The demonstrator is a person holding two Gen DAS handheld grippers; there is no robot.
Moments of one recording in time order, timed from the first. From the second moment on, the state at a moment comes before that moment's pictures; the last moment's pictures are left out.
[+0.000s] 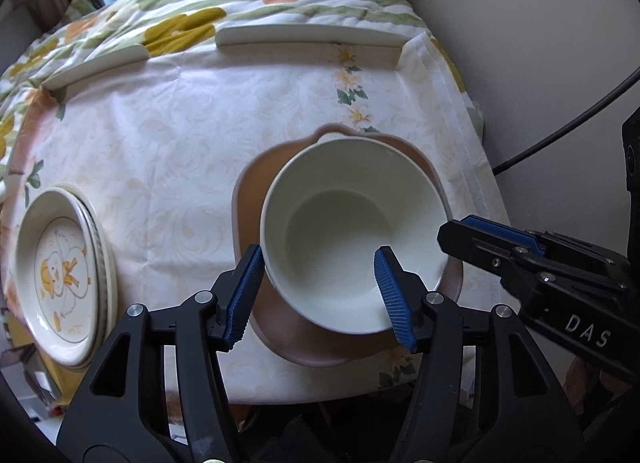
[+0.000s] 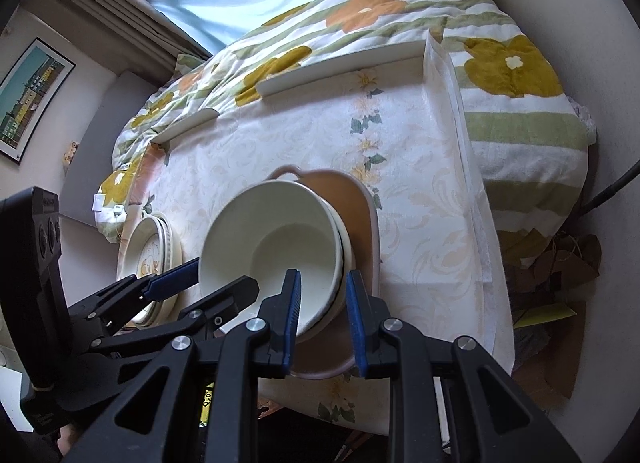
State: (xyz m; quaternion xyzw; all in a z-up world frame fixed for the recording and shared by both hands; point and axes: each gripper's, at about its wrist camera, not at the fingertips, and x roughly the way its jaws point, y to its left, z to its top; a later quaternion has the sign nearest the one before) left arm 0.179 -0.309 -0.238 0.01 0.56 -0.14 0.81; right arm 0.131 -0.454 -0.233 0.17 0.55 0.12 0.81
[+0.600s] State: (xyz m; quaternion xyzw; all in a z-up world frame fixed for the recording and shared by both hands) left arm 0.162 -0.248 -0.194 0.09 0.54 -0.15 0.82; right arm 0.111 -0.456 -0.201 0.02 0.60 0.09 0.80
